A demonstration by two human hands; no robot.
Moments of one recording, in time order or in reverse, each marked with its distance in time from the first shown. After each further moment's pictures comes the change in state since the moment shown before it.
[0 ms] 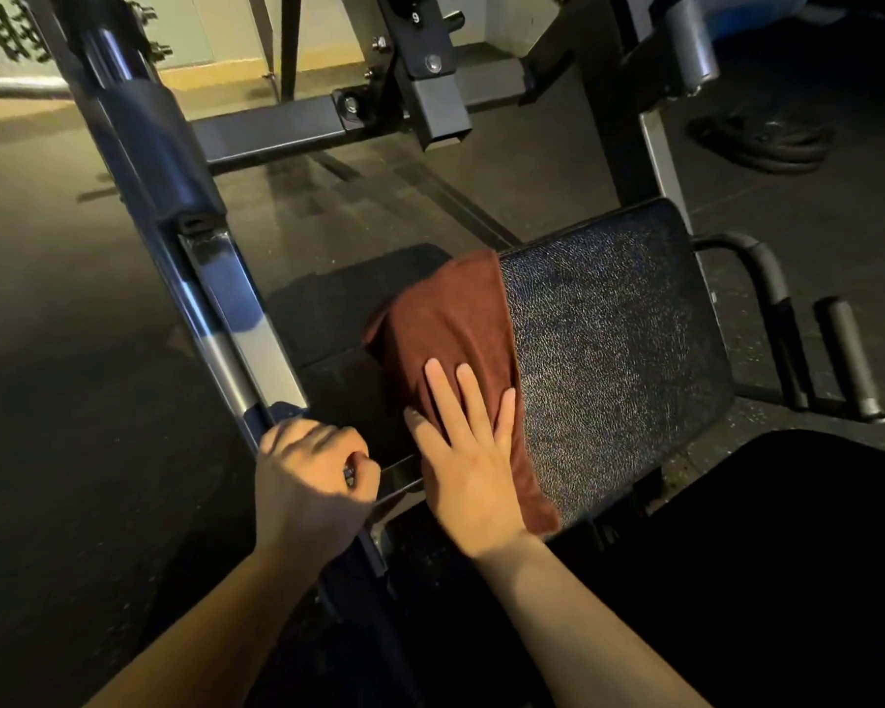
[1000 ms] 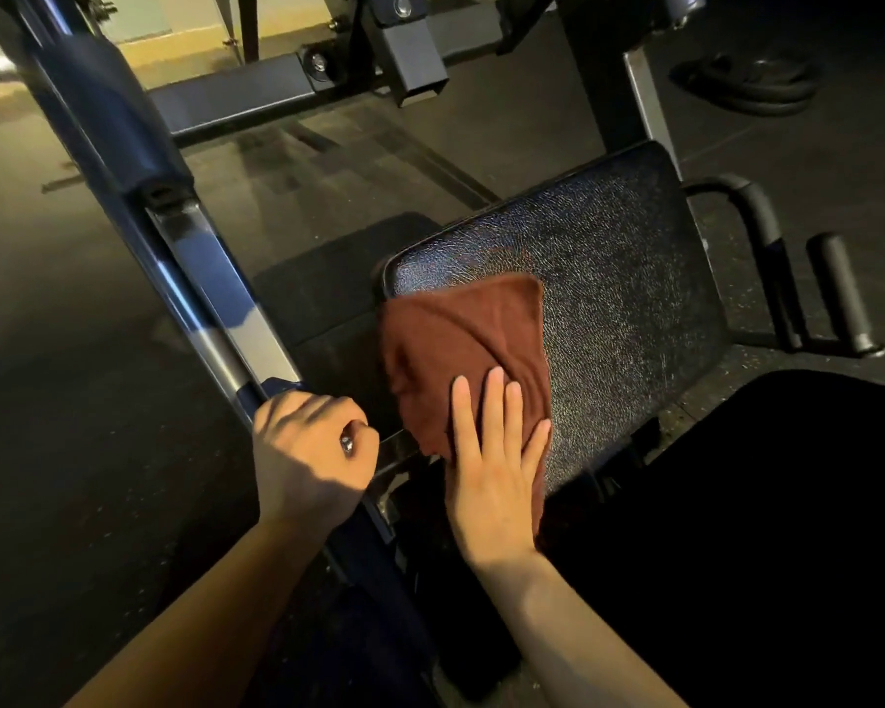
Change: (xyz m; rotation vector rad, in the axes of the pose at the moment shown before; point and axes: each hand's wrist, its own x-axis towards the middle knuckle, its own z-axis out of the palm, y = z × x) left_hand 0.000 -0.004 0.004 -0.044 0.038 0.023; right_hand -0.044 -0.014 0.011 -0.065 -0.027 0.382
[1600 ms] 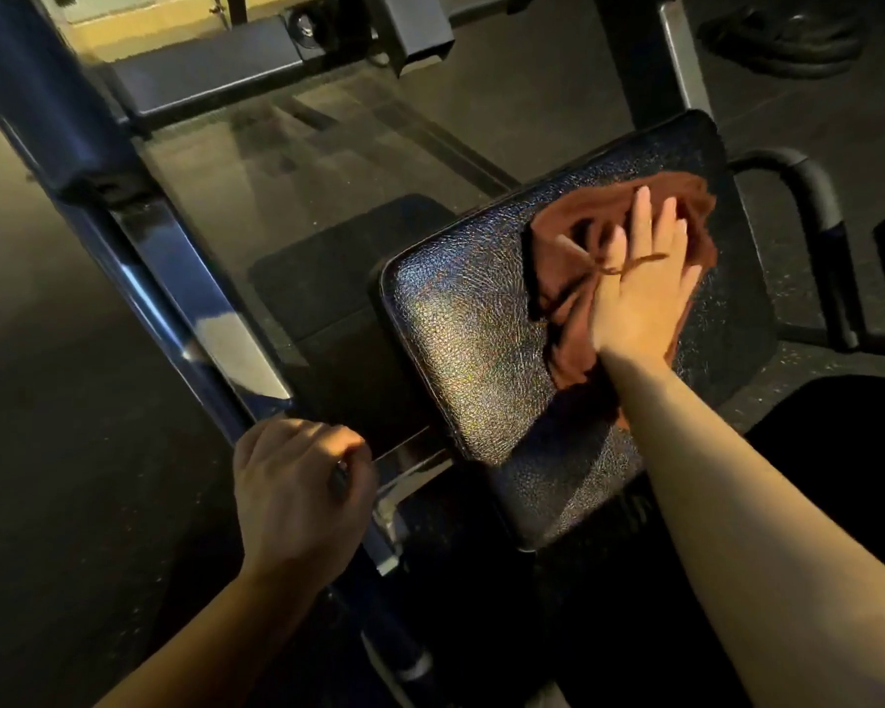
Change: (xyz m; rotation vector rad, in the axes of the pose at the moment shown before) left_hand 0.002 -0.004 0.001 -0.006 -0.051 0.013; right_hand 0.175 0.099 -0.035 0.266 0.218 0.395
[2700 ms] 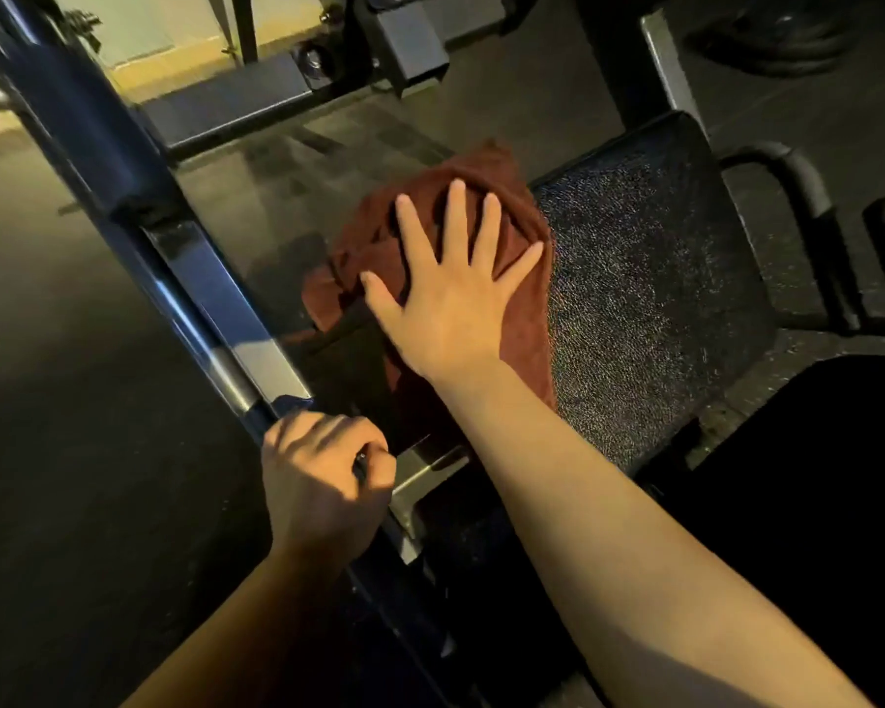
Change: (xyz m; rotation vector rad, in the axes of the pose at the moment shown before) left_hand 0.000 -0.002 -0.002 -0.021 -0.013 0.056; right_hand -0.078 -0.131 0.029 -0.151 -0.108 -0.381
